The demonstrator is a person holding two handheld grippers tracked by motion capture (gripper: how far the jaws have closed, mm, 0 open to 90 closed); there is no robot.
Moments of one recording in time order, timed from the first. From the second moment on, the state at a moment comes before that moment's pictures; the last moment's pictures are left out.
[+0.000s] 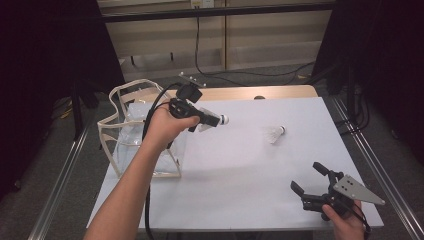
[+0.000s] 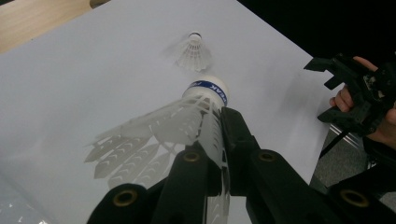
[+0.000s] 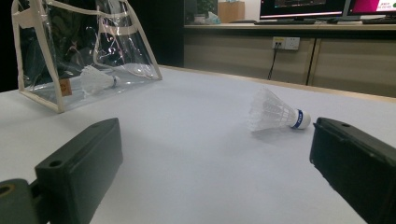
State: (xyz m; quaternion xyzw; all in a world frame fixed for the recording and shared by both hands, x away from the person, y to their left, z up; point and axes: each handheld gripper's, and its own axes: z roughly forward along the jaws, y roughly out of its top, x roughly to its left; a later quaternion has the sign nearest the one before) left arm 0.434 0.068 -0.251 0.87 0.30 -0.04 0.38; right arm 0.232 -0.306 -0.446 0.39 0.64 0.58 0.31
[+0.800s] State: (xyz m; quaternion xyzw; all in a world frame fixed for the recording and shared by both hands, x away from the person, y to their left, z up) left arm 0.443 0.077 -0.233 0.87 0.31 -0.03 0.38; right arm 0.232 -0.305 -0.446 0.40 0.64 0.58 0.31
